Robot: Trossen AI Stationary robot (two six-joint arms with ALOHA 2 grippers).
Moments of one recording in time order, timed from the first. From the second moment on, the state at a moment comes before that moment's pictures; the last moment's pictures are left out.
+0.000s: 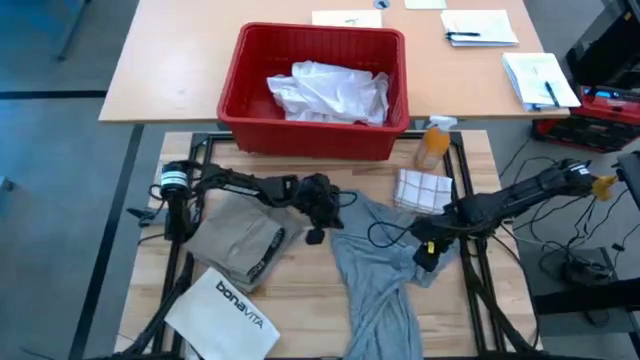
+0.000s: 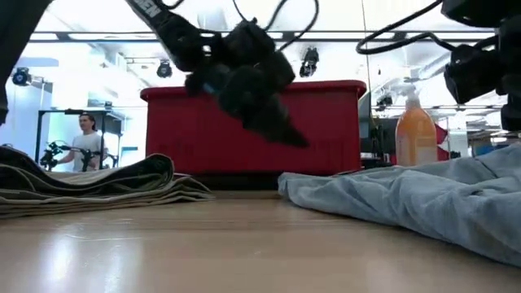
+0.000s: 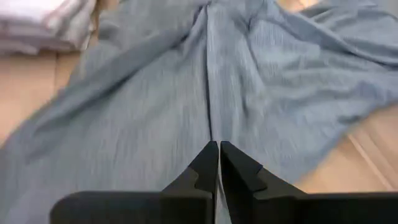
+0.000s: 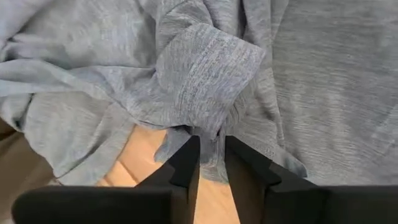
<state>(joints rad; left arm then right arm) 0.14 1.93 1.18 0.06 0.41 0.24 0.28 0.95 0.55 -0.80 -0.26 1.02</state>
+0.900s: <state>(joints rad) 0.36 1.96 1.22 -0.35 0.12 0.23 0.19 0.94 0.59 -0.50 0.28 0.82</state>
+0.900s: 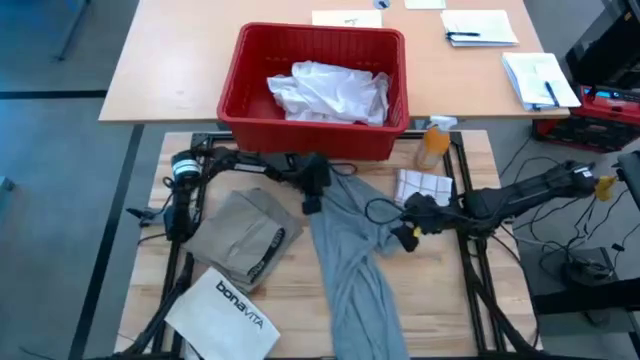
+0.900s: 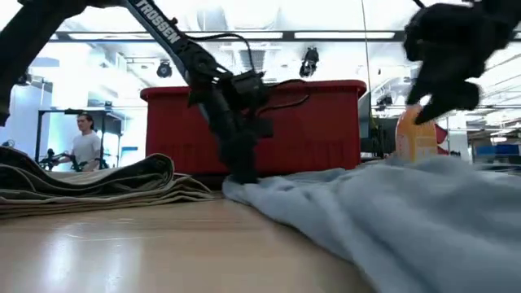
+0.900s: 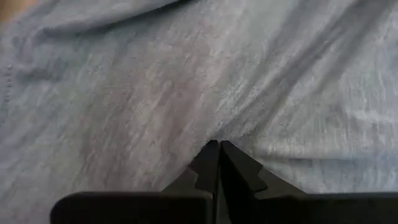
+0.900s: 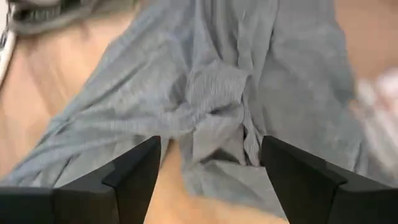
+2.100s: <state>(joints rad) 0.24 1.87 1.06 -0.19 0.24 0.04 -0.24 1.60 0.89 -0.30 0.11 0.08</state>
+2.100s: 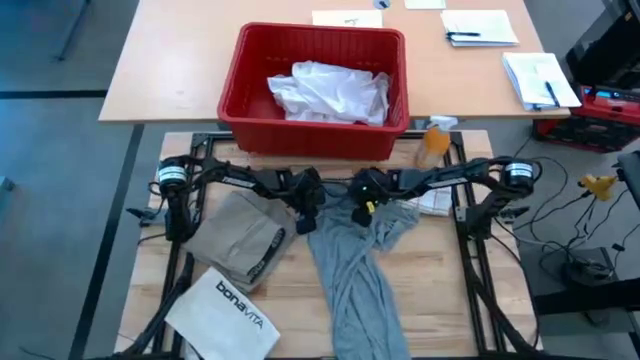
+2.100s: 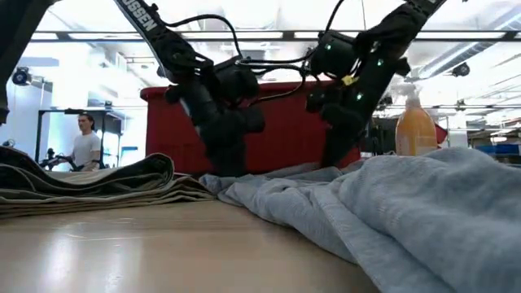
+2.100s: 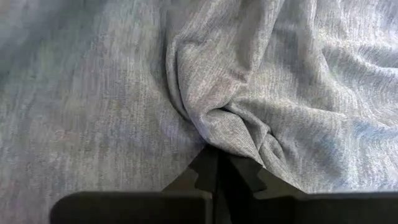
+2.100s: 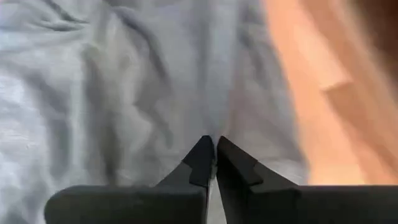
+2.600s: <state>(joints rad) 0.24 1.87 1.06 -0.19 0.24 0.04 -0.43 1.61 0.86 -0.31 0.09 0.04</state>
